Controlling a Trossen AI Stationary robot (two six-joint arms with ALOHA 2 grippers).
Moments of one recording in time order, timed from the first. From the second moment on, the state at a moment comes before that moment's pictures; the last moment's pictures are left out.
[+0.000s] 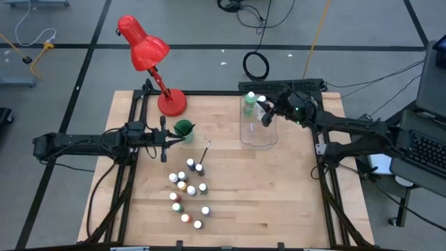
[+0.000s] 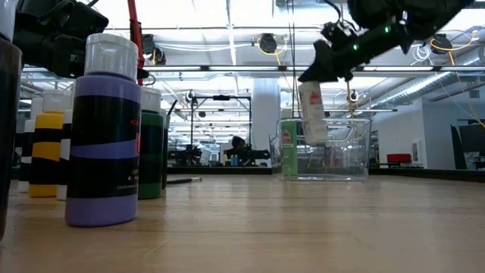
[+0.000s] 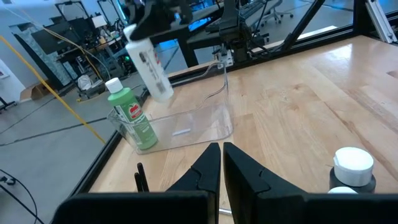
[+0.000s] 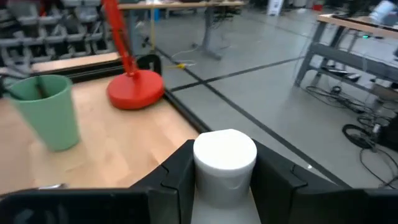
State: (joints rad) left arm 0.18 0.57 0.18 0.24 0.08 0.34; right arm -0.47 1.10 0.64 0.24 0.18 -0.03
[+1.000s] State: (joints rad) left arm 0.18 0.57 0.18 0.27 0.08 0.35; right arm -0.64 1.43 0.44 0.90 0.18 0.04
